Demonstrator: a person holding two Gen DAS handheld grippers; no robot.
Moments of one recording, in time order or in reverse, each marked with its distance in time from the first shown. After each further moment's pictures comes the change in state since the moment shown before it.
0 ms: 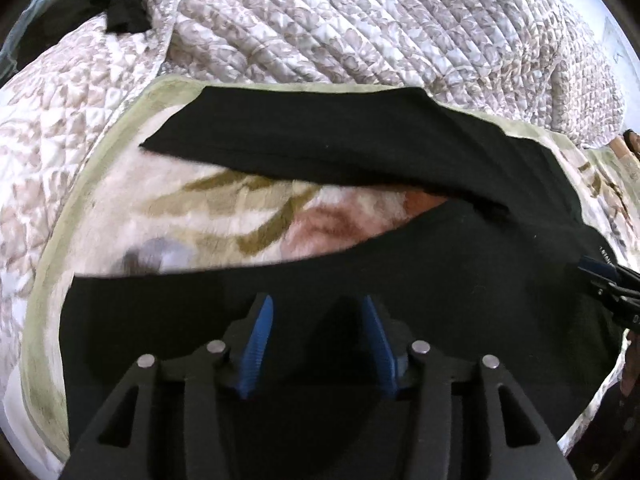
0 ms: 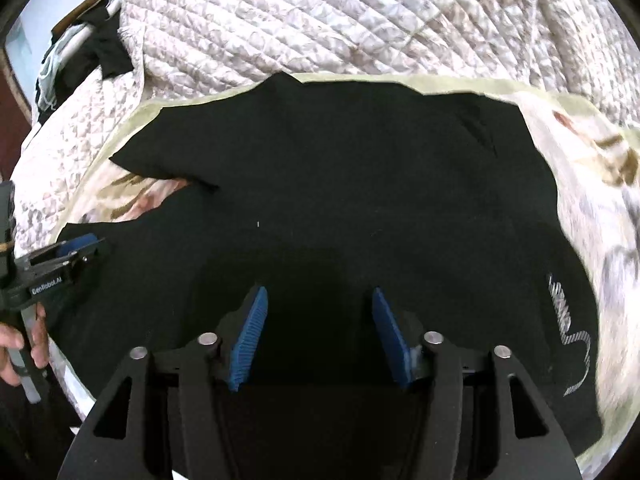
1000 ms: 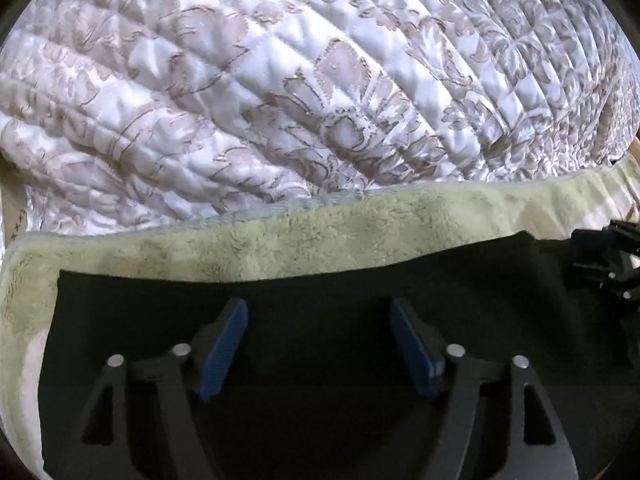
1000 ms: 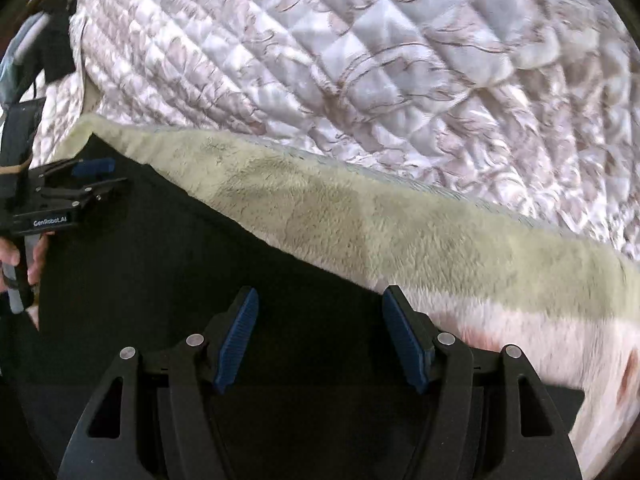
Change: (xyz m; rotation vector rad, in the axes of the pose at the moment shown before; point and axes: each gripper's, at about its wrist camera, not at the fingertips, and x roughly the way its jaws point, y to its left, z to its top) left arm 0.172 -0.023 0.204 0.164 -0.009 -0.024; right arm 0.150 -0.073 0.198 -0.229 0.096 0.038
